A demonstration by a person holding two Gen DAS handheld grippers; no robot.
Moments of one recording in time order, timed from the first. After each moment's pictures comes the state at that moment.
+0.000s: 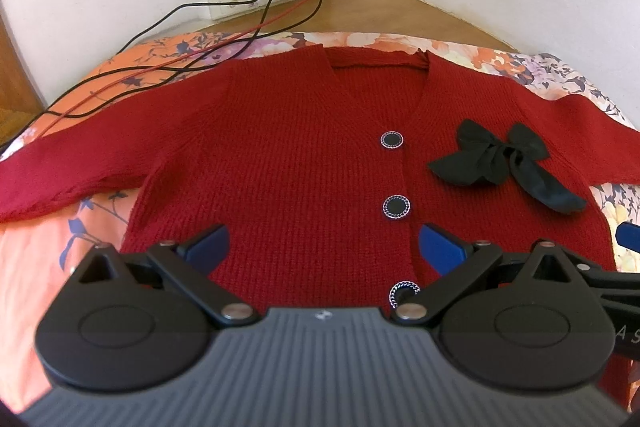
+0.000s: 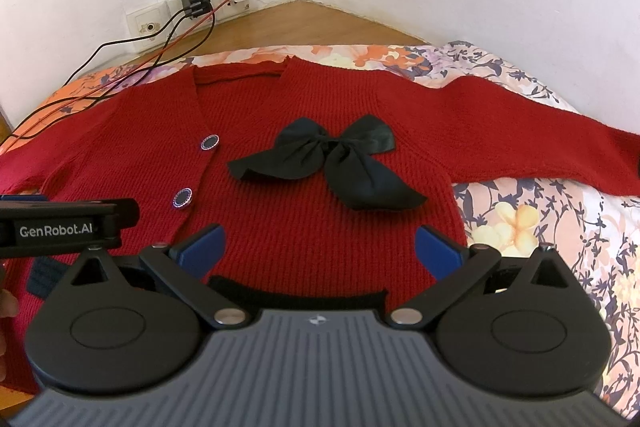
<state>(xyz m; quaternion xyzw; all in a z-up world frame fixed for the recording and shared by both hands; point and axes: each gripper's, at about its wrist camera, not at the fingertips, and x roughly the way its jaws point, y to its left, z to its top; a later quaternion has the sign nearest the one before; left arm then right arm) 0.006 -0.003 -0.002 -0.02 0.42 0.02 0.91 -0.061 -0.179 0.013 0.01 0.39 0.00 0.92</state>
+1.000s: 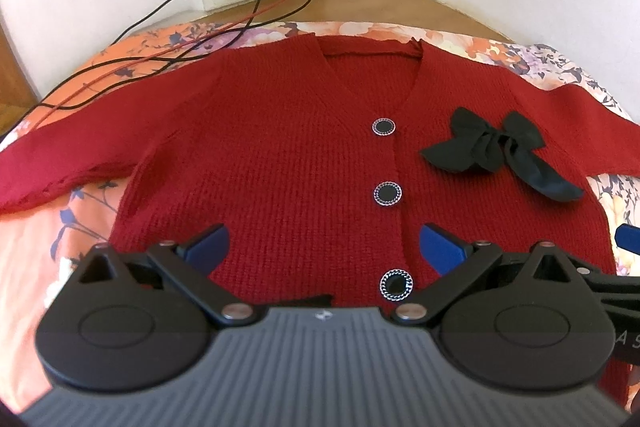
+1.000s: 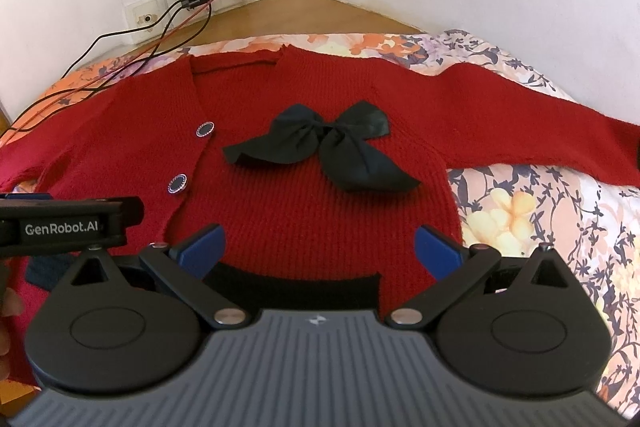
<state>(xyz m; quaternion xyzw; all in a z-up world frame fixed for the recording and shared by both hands) 0.003 -0.008 -0.009 -0.02 0.43 0.01 0.90 -0.065 -0.185 0.009 0.01 0.40 0.00 0.92</state>
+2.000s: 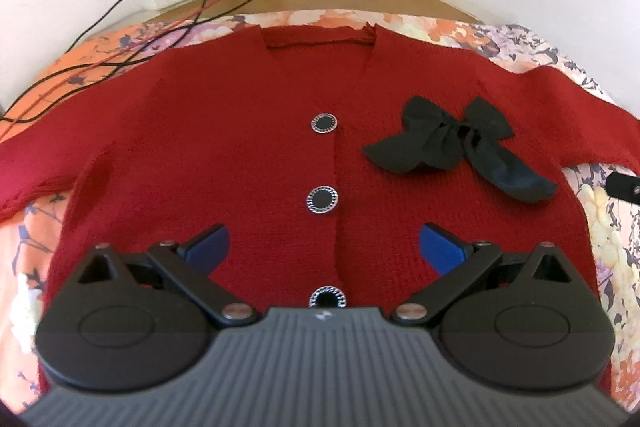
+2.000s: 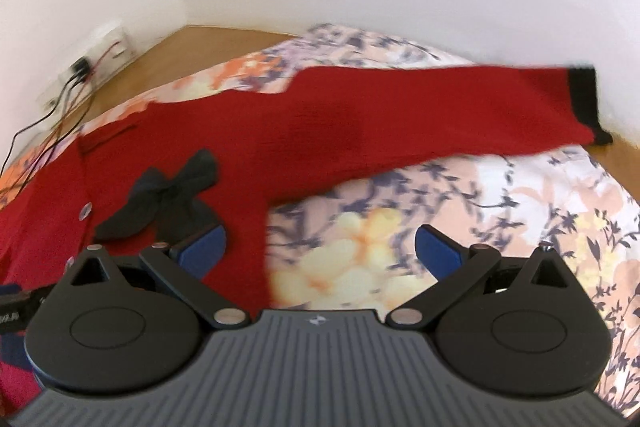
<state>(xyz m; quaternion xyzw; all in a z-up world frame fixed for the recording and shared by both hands) 0.027 -0.049 -0.018 -0.01 0.45 -0.02 0.89 -0.039 -0.350 0.013 0.14 0.40 -0.09 0.90</state>
